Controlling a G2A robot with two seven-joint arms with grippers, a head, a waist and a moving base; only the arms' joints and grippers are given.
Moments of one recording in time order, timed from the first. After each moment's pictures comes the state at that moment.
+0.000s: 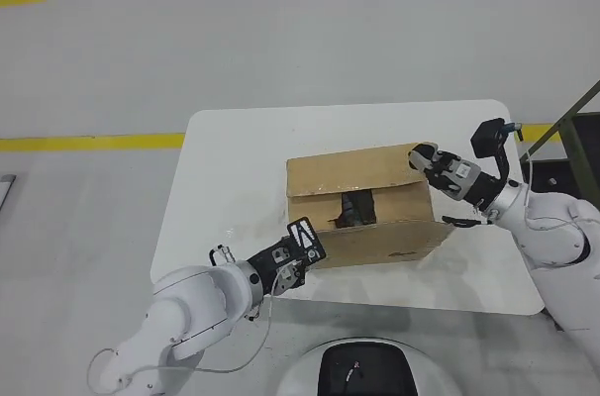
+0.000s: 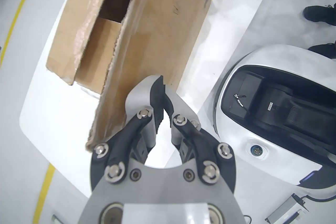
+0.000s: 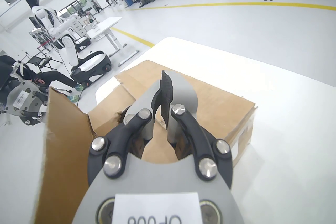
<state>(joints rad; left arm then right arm) 0.96 -0.92 -1.05 -2.14 0.99 -0.49 -1.01 -1.03 -1.10 1.43 -1.59 -0.54 -0.58 0.41</state>
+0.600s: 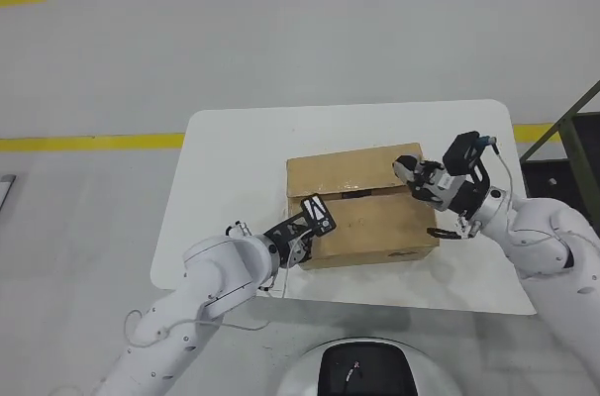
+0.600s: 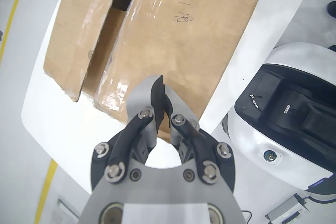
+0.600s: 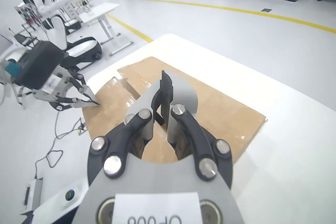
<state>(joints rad) 0.78 -0.98 -0.88 -1.92 1.05 -0.43 -0.99 -1.07 -1.10 1.35 -1.68 -0.79 -0.54 0.32</state>
